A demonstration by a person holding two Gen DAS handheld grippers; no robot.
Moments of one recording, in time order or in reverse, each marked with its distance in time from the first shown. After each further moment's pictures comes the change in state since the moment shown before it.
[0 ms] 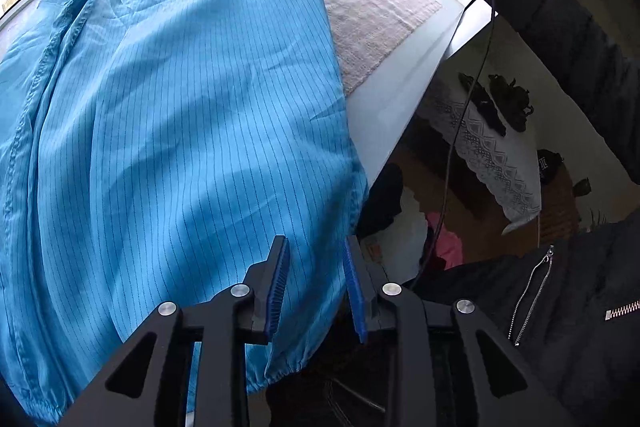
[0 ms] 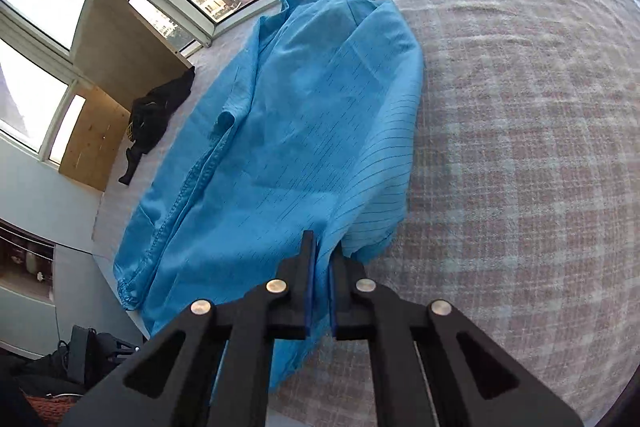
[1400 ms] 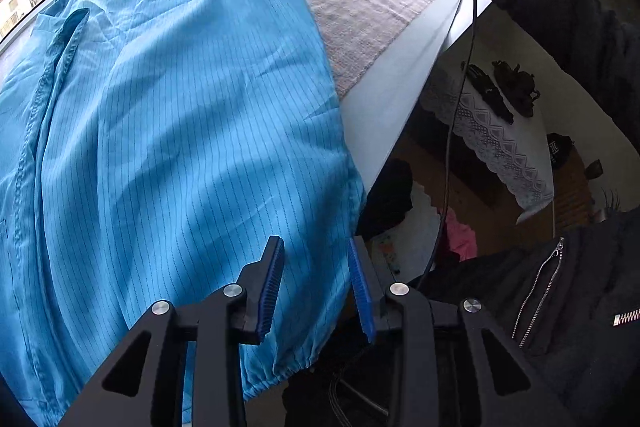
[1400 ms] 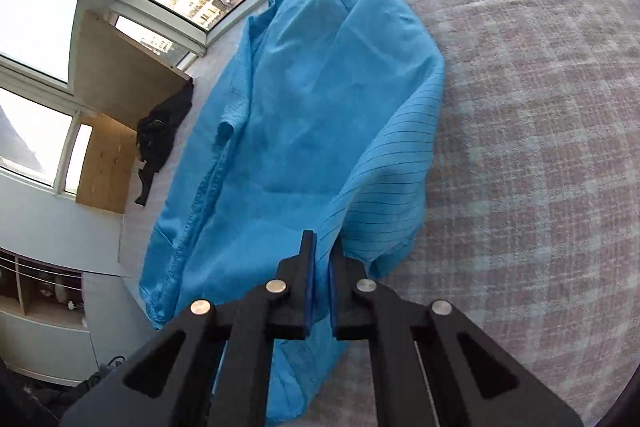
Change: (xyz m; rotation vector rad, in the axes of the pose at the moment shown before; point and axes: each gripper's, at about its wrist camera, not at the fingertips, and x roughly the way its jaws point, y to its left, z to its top) left arm 0.006 -0.020 0.008 0.071 0.002 0.045; right arm 0.029 -0.020 0.024 0.157 0.032 0.188
